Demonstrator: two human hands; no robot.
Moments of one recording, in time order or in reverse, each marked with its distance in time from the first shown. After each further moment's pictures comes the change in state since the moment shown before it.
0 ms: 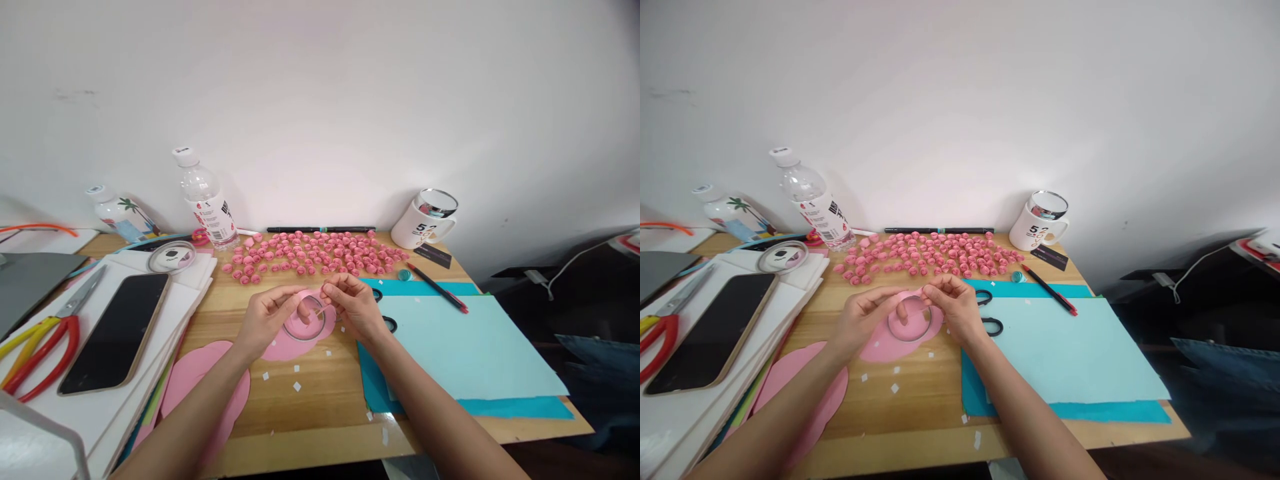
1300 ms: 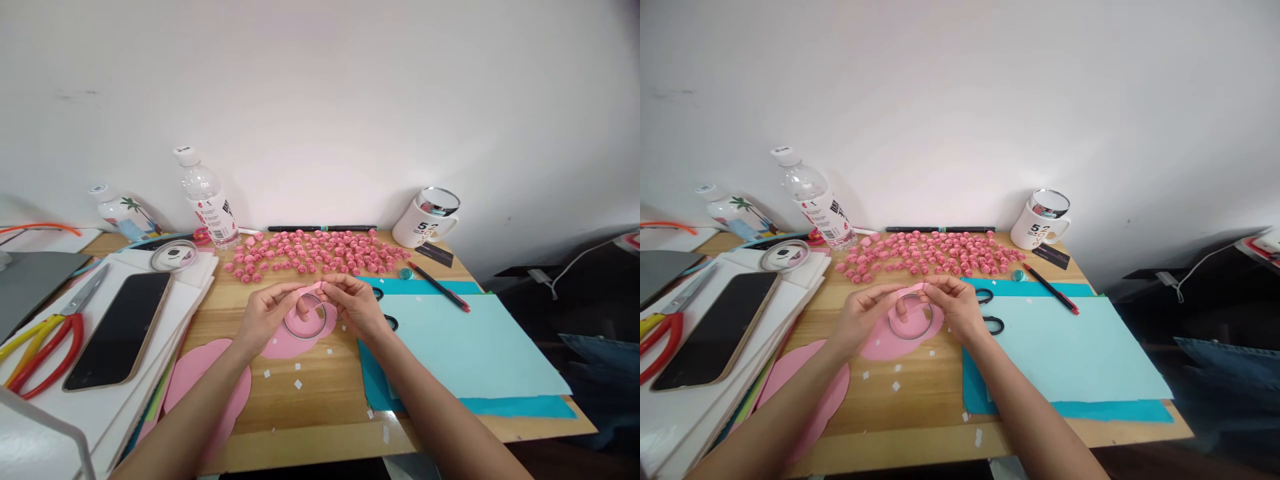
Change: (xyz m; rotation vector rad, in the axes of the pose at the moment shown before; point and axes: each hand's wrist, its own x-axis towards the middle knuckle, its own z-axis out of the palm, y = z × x) left_hand 0.001 -0.005 -0.001 -0.061 0.020 0.005; right_hand 0.000 0.002 -0.003 0.068 -0.046 0.071
